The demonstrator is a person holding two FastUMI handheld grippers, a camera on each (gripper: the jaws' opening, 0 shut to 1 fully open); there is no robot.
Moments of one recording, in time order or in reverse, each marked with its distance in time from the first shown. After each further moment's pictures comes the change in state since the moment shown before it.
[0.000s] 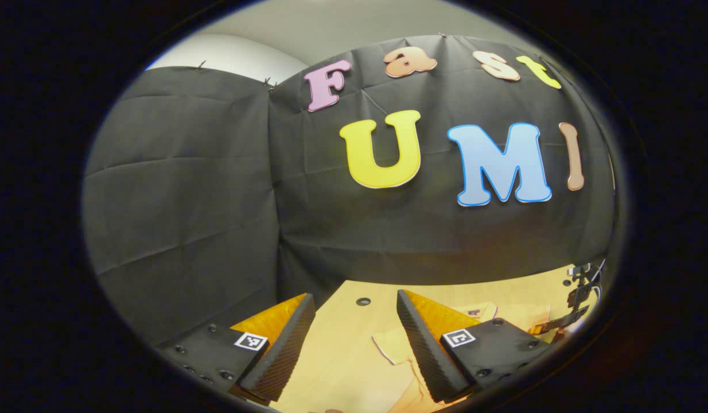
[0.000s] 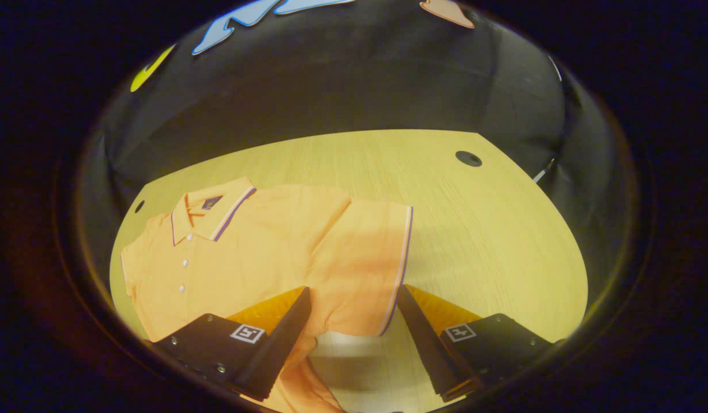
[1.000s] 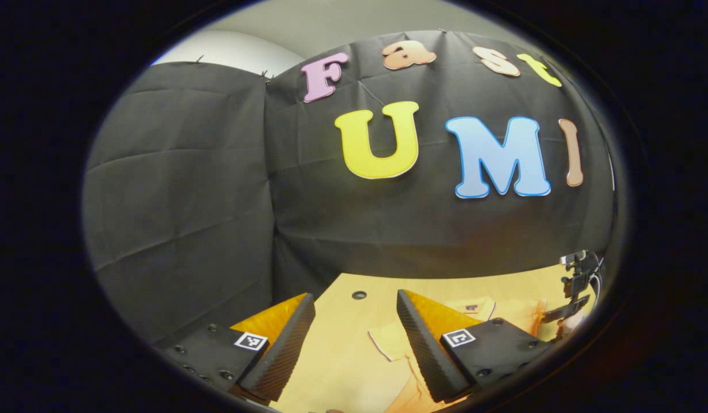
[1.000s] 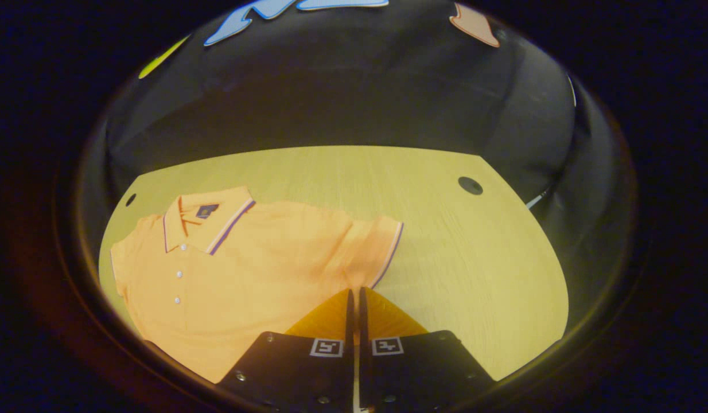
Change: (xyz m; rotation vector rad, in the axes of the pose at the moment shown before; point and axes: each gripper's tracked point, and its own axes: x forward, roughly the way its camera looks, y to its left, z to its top) left arm 0.013 -0.002 -0.017 -0.014 0.038 -0.023; right arm -0.007 0.021 0.042 -0.128 -0.044 -0.046
